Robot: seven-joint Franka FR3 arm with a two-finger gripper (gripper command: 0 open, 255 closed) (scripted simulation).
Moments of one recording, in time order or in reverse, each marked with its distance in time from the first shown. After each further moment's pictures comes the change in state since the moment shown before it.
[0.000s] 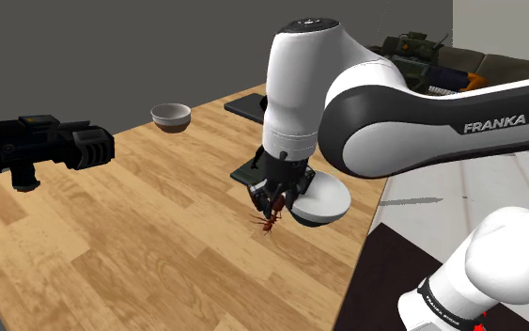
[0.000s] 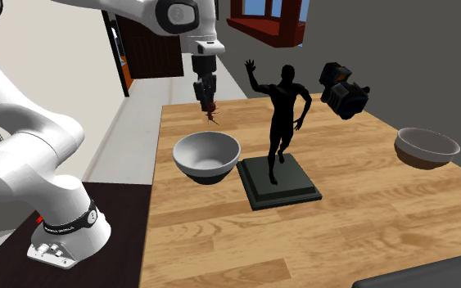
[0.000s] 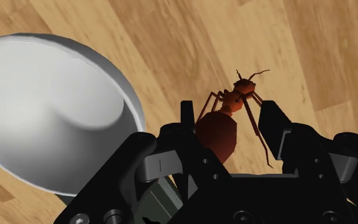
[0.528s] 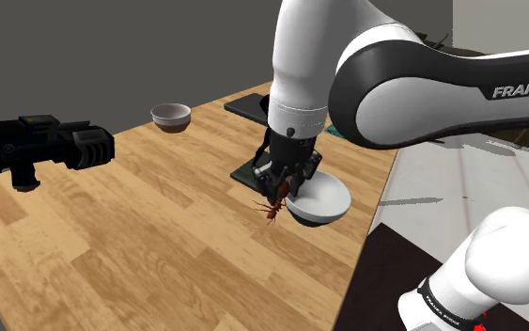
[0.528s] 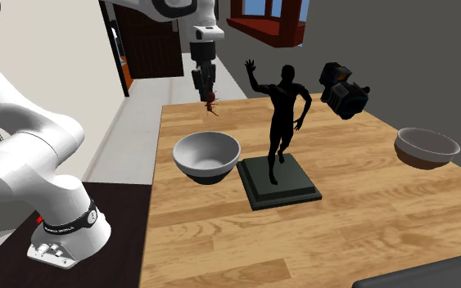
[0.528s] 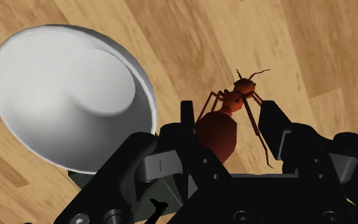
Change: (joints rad) arm 0.000 -0.029 -0.029 0.070 0.007 -0.095 -0.026
